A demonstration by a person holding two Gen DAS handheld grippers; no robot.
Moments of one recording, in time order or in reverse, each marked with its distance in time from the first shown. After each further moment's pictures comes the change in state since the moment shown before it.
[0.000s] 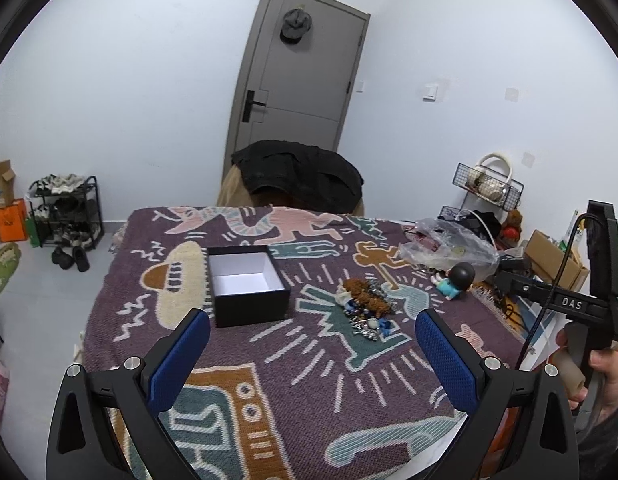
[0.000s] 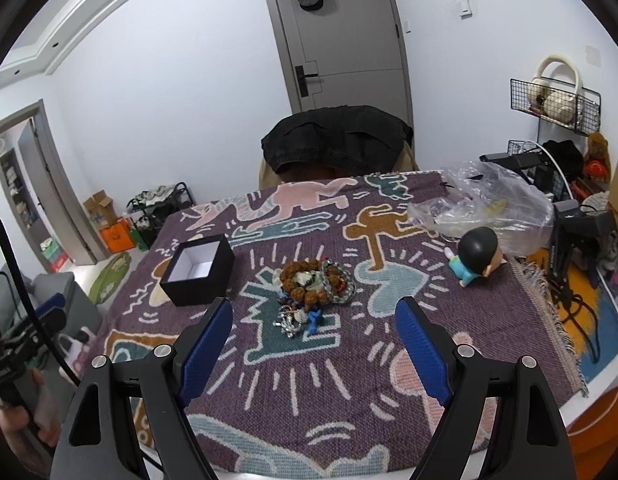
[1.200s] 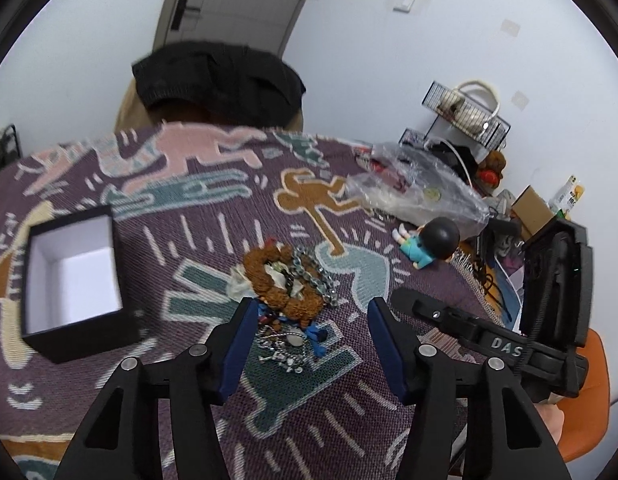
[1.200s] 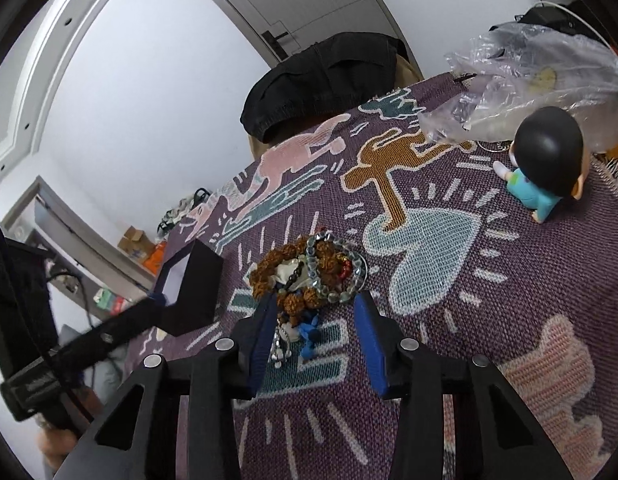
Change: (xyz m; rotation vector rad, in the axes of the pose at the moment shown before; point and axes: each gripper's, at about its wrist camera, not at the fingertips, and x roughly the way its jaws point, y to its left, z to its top) left arm 0.195 -0.058 0.019 -0.013 0.369 -0.222; right arm 0.134 -0.077 -0.013 0.321 0.135 0.212
